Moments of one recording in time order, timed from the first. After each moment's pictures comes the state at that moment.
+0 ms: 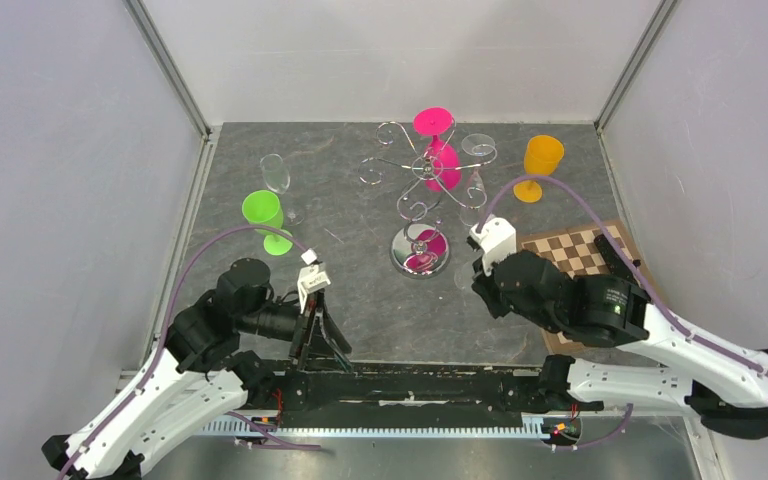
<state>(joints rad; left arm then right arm) -0.73 0.53 0.73 -0.68 0.89 -0.41 1.24 0.85 1.14 -1.00 0.46 0.34</state>
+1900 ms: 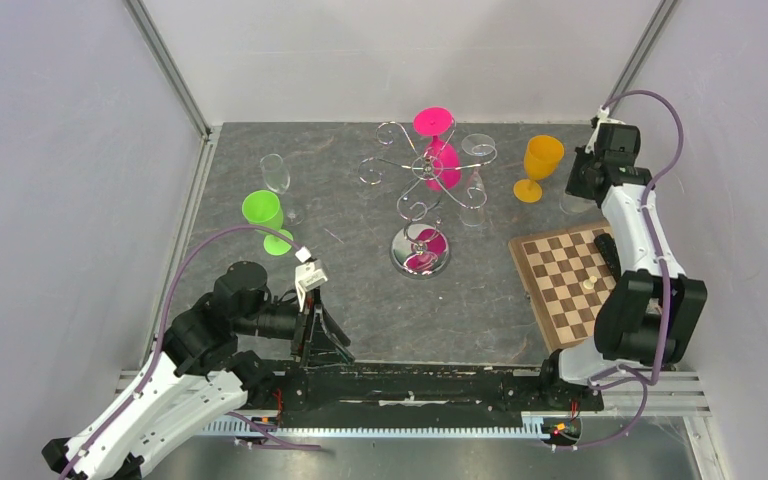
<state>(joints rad) -0.73 0.50 0.72 -0.67 0.79 -0.41 -0.18 1.49 1.30 -0.56 0.03 0.07</state>
